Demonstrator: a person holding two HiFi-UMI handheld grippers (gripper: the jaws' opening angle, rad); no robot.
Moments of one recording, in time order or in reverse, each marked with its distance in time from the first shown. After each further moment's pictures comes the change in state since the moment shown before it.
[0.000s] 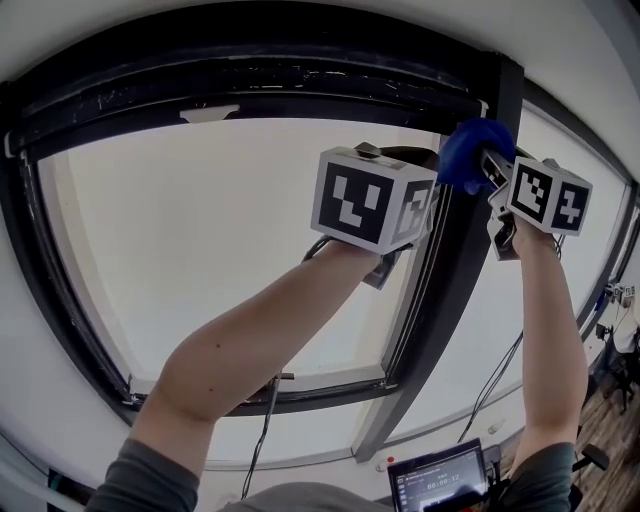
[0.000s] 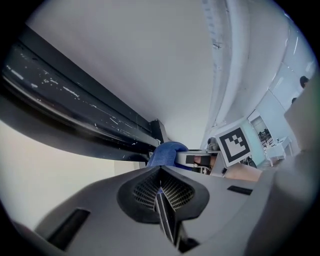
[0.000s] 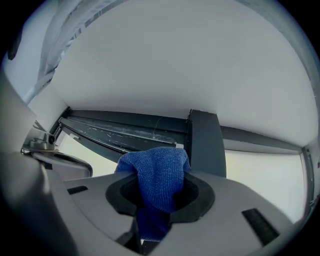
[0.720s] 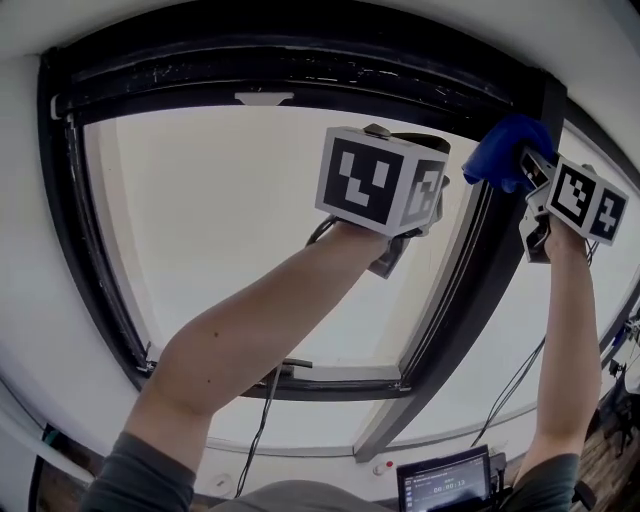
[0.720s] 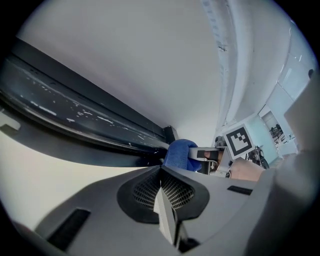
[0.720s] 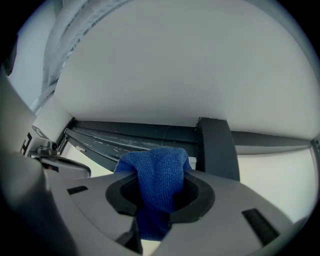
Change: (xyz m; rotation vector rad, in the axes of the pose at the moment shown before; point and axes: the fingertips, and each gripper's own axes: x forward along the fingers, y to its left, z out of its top) left arm -0.042 0.035 0.020 0.006 0.001 0.139; right arm 0.010 0.018 0.028 0.041 -0.046 0.094
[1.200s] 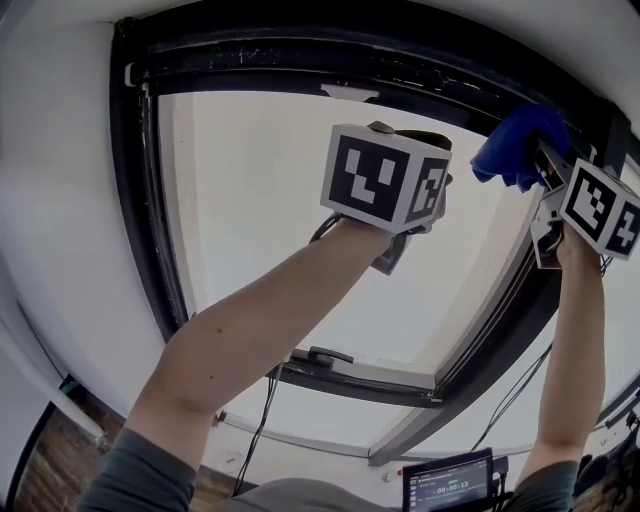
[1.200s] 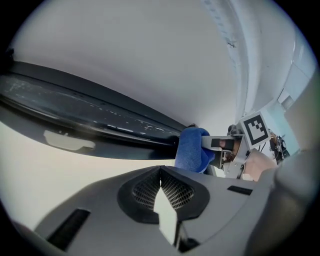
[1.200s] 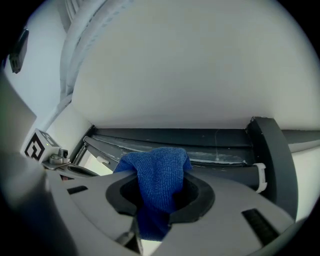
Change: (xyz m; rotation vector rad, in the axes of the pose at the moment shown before) left arm -0.064 0.066 -0.002 0.018 0.042 0.209; right arm 0.029 0.109 0.024 -0.013 -0.072 0.216
